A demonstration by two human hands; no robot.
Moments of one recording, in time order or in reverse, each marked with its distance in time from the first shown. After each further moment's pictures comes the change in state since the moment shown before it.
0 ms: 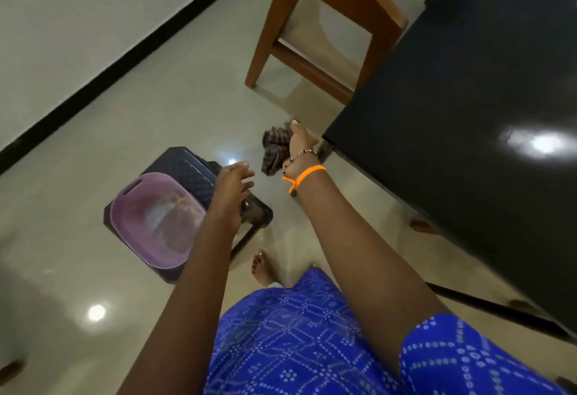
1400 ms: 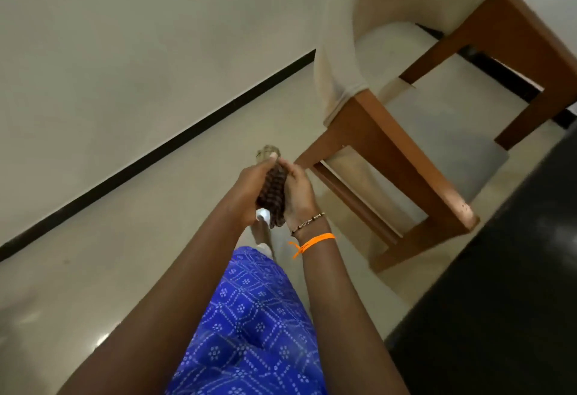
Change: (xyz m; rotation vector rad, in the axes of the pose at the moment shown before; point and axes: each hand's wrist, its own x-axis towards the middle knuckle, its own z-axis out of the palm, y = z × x) left_hand 0.218 0.293 0.095 -0.027 -0.043 0.038; right_hand 0.149 -0.174 0.202 0.023 -0.701 0.062
